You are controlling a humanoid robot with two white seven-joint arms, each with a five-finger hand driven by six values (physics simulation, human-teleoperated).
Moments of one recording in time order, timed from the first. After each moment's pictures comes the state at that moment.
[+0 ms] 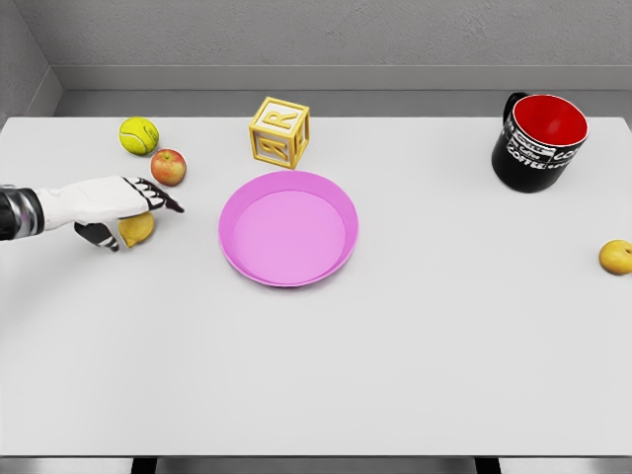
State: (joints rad) left arm -0.83 0.86 -1.02 -1.12 -0.44 -0.61 -0.25; right arm -0.02 0.00 -0.31 0.13 0.30 -0.12 -0.20
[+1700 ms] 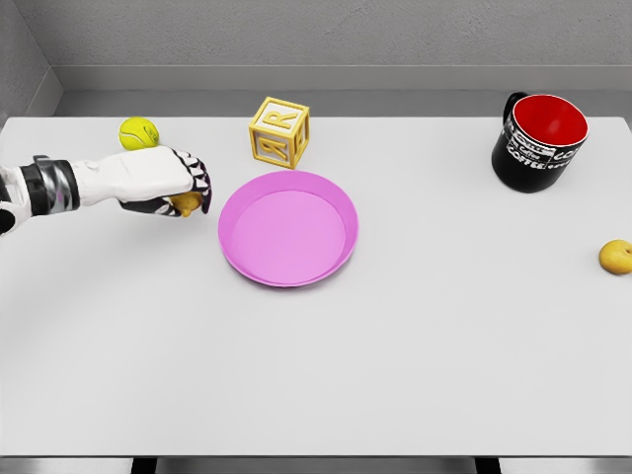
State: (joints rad) left arm -0.88 0.82 -1.00 -1.29 -0.43 -0.61 -0.25; right arm -0.02 0.00 -0.31 0.13 0.30 -0.12 -0.20
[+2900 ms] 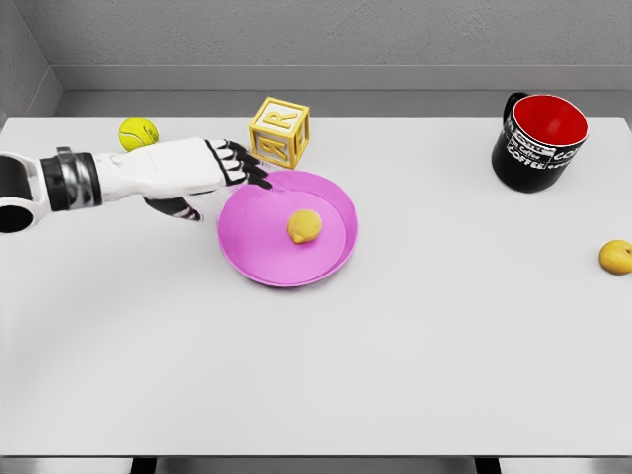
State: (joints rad) left arm -0.87 0.82 -0.94 -1.44 -0.41 -0.61 -0.27; right arm -0.02 0.00 -0.31 0.13 0.30 -0.12 -0.20
